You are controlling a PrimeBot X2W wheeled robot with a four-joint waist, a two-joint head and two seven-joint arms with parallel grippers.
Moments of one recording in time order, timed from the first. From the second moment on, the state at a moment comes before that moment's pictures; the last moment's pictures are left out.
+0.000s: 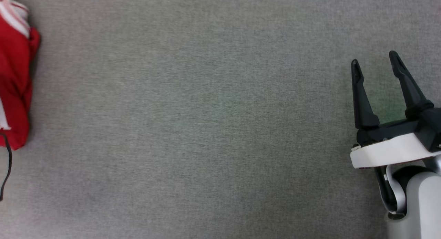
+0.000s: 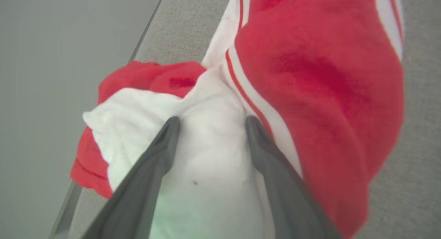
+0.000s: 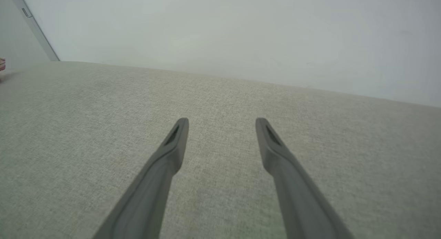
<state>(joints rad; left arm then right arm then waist) -0.92 0.60 0.13 0.85 -0.36 -0.13 0.46 -0.27 -0.05 0.01 -0.20 -0.03 0.13 -0.01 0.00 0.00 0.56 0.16</state>
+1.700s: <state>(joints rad) -0.76 0.31 -0.15 0.55 -0.31 -0.11 -0.19 -0.07 -0.05 -0.04 -0.09 0.11 0.13 -0.03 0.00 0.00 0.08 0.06</state>
